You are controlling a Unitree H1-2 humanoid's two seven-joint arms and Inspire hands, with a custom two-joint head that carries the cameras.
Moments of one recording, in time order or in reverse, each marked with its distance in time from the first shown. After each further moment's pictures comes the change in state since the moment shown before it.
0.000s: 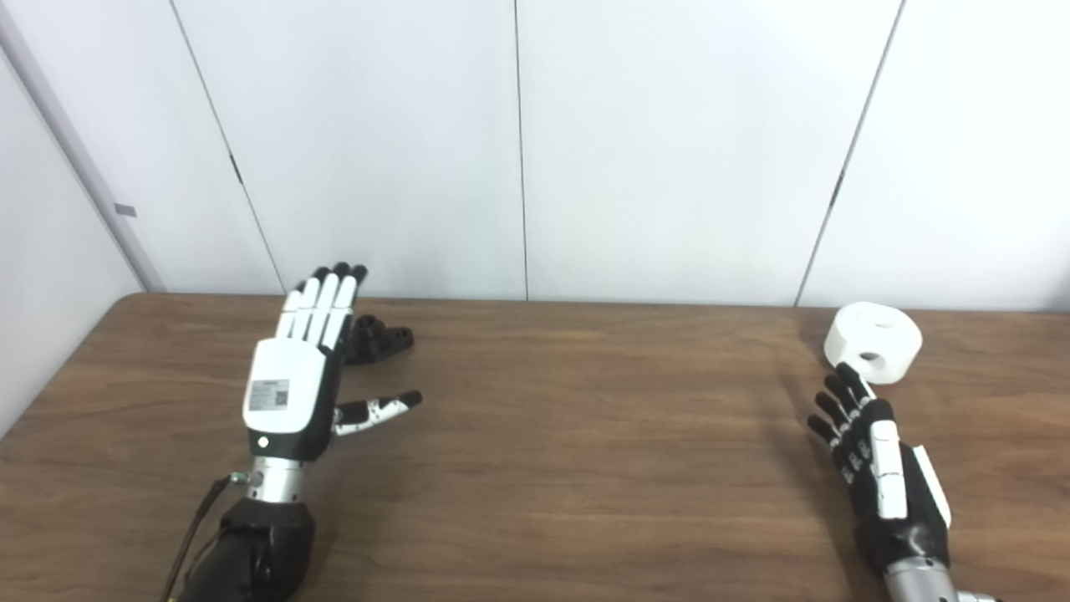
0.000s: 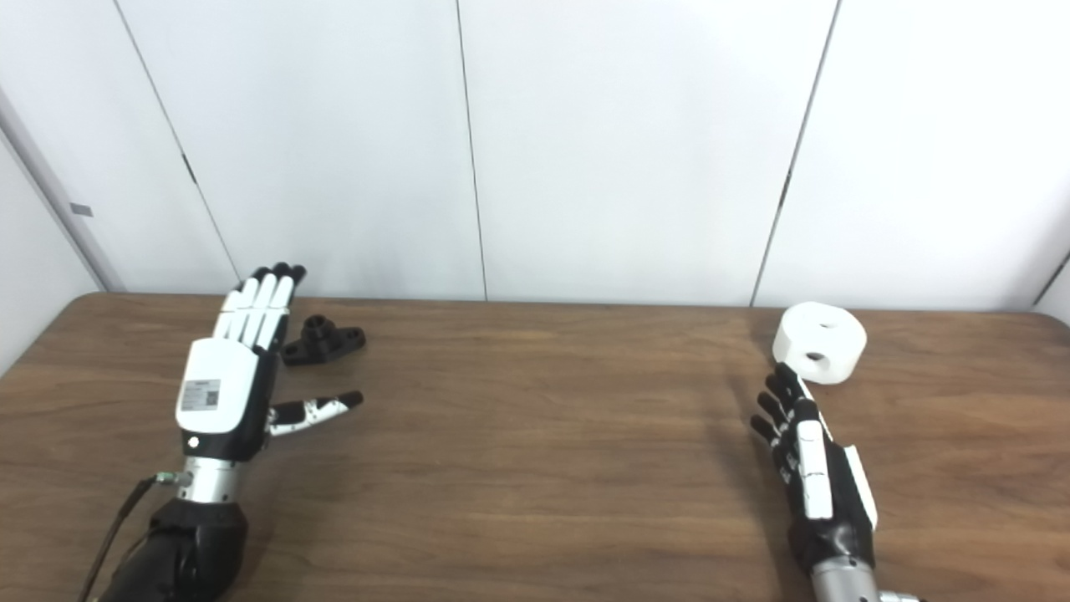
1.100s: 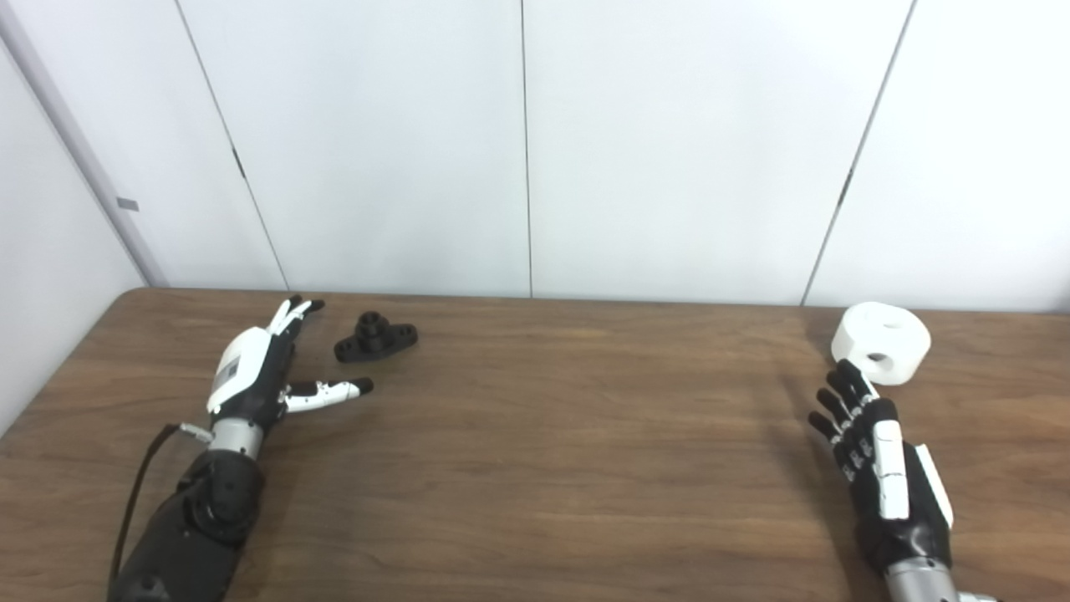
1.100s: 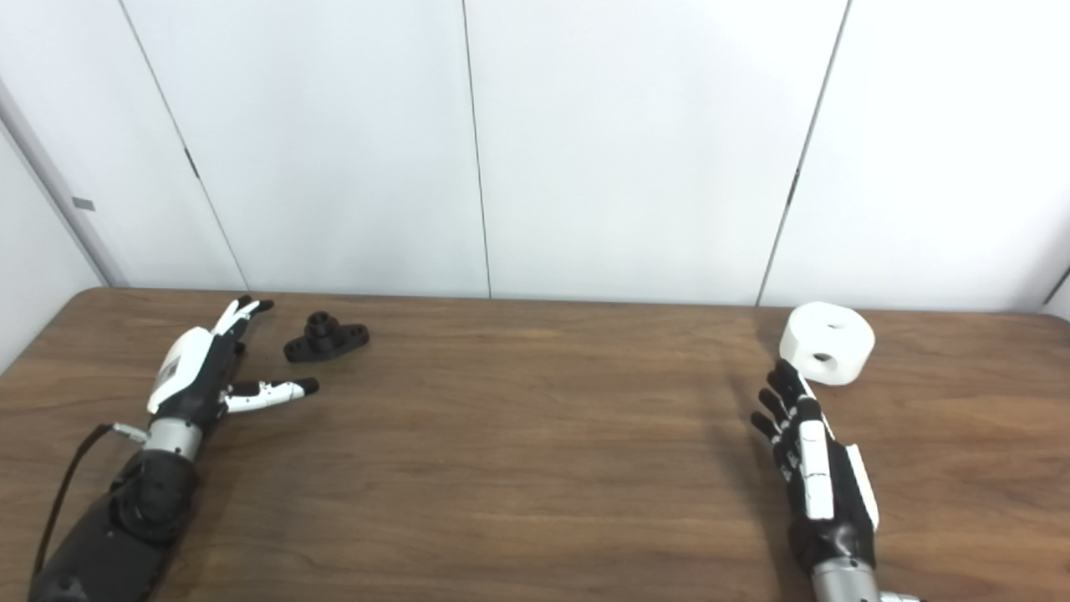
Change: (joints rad) left arm -0.114 0.083 0.057 0.159 -0.491 0.072 -0.530; right arm 0.007 0.004 0.002 -0.016 -0.002 0.000 -0.003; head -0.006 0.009
